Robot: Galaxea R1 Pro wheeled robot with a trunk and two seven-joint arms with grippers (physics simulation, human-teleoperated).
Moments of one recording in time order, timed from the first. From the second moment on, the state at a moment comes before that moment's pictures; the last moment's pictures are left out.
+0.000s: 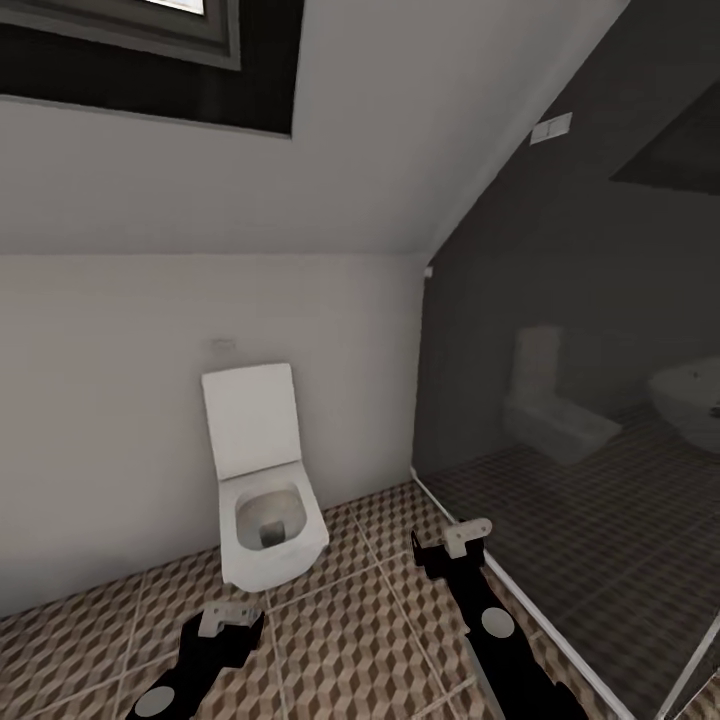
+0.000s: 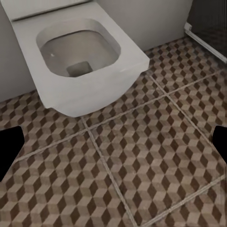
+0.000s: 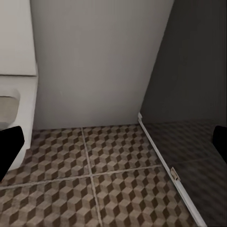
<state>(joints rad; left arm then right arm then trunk) -0.02 0.01 -0.05 -1.33 -0.01 0.30 0.00 -0.24 0.05 0.18 -1.22 0.15 0.12 -0.06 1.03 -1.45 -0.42</state>
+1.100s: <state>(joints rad) -0.02 0.01 -0.06 -1.33 -0.01 0.30 0.00 -0.24 0.05 0.18 -1.22 0.15 0.12 -0.06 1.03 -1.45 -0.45</state>
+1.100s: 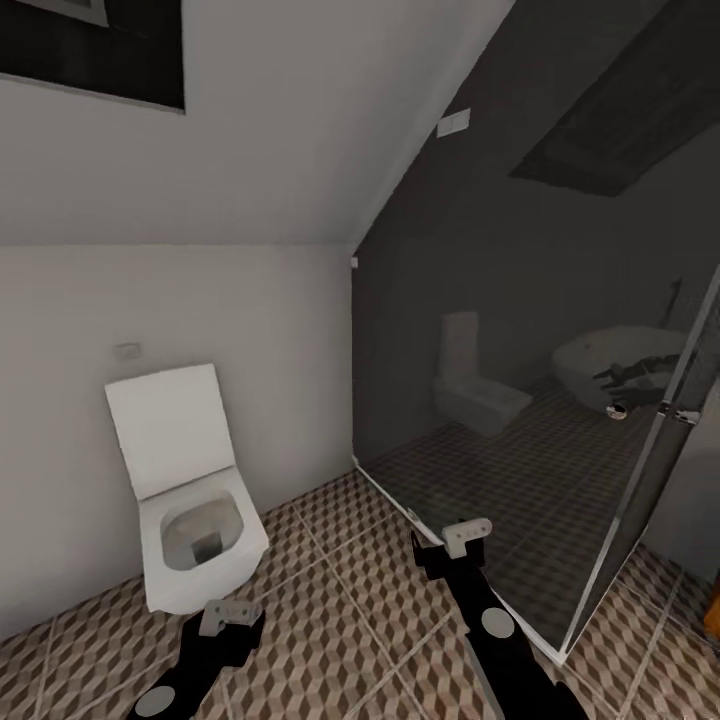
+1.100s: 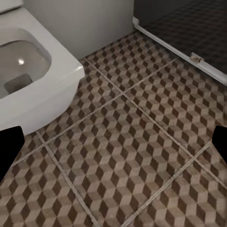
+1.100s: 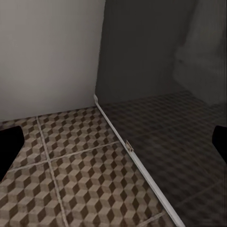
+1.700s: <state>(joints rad) -0.02 0.01 -0.06 -1.32 -0.01 0.30 0.00 -0.24 0.05 0.18 -1.22 0.15 0.12 -0.06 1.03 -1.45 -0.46</state>
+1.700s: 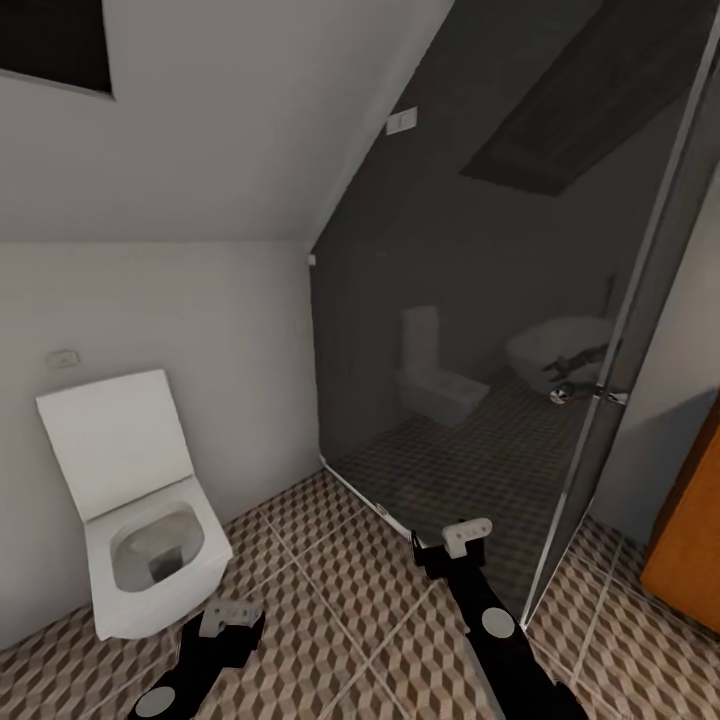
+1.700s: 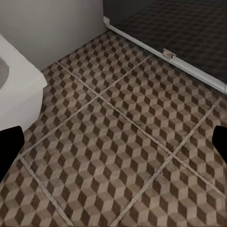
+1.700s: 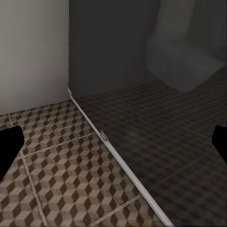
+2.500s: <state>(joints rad) -0.02 0.01 -0.06 -1.33 -0.01 0.30 0.00 -0.24 0.05 0.18 -1.22 0.16 0.12 -0.06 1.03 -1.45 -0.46</state>
